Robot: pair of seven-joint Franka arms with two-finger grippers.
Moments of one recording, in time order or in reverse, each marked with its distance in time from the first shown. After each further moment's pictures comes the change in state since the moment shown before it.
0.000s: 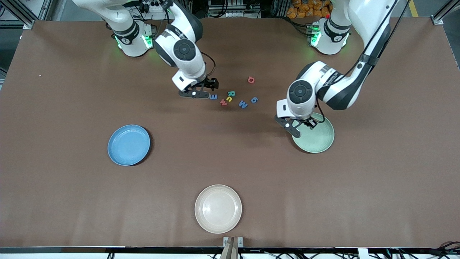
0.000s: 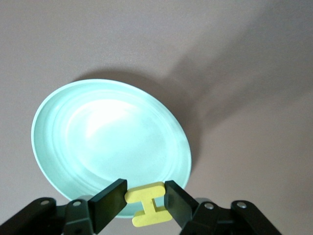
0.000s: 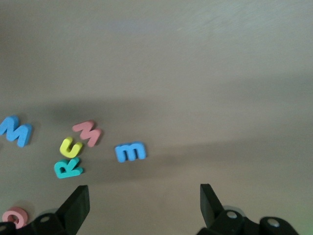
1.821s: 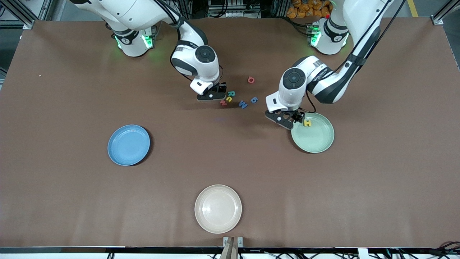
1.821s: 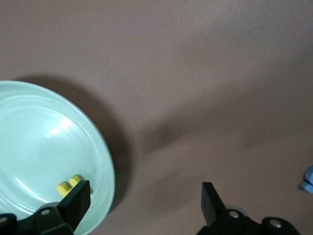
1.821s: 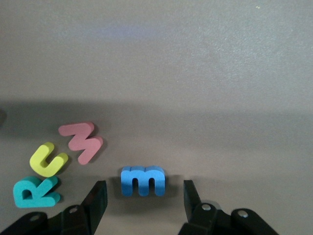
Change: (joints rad) left arm 0.049 0.014 -0.140 -0.109 0.003 0.181 -0.388; right arm 0.075 0.225 -0.028 0.037 -0.393 0.132 0.192
